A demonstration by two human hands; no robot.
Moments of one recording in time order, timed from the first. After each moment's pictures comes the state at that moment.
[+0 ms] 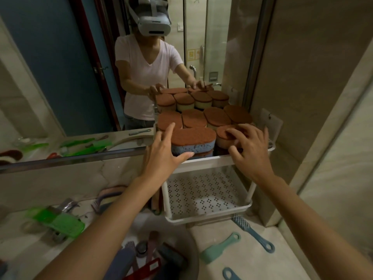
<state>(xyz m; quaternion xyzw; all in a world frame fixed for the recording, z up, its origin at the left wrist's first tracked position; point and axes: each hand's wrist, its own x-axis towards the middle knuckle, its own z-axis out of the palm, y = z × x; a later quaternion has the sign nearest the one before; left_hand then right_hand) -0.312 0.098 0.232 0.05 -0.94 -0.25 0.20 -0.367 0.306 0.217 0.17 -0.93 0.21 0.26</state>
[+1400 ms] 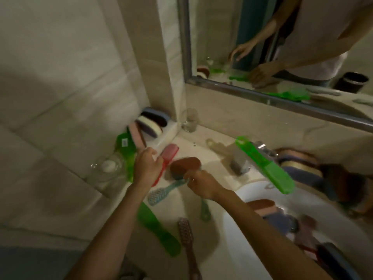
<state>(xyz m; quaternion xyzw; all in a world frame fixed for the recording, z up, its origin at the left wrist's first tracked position) 0.004 -0.339 0.085 0.57 -0.77 -0.25 0.15 -0.117 -0.227 0.053 0.57 -0.74 0.17 -0.31</state>
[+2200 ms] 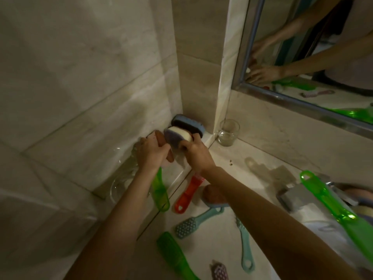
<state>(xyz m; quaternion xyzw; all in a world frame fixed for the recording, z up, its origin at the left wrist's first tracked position) 0.002 -0.481 0.092 0.69 -0.65 -0.28 0.16 -0.106 -0.431 0.034 0.64 -0.73 0.22 -0.12</state>
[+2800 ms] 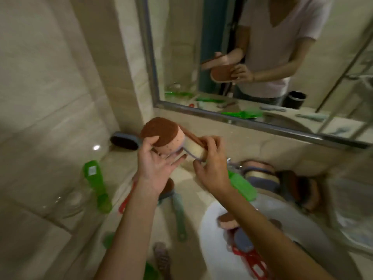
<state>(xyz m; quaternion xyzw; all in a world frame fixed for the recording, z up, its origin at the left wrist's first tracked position) -0.066 -0.283 0.180 0.31 -0.25 -0.87 0.28 -0.165 -0.193 0.136 0.43 -0.75 0.49 0.06</state>
